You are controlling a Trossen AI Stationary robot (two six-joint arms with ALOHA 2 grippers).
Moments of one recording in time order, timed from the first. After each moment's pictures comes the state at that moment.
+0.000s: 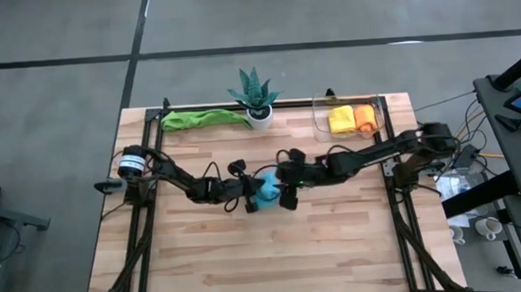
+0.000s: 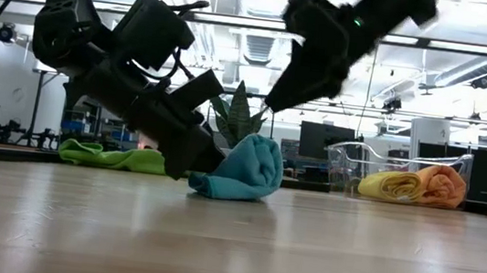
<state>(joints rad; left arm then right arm) -0.09 1.90 0.63 0.80 -0.46 0.07 0.11 1.65 1.07 -0.23 0.26 0.24</state>
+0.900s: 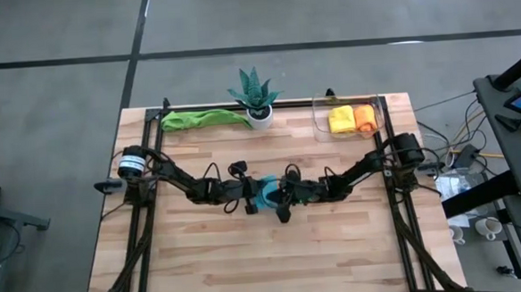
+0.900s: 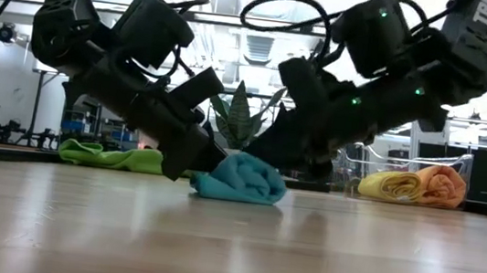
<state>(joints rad) -0.09 1.90 0.64 0.81 -0.45 0.11 0.17 1.94 0.73 0.74 0.27 0.55</state>
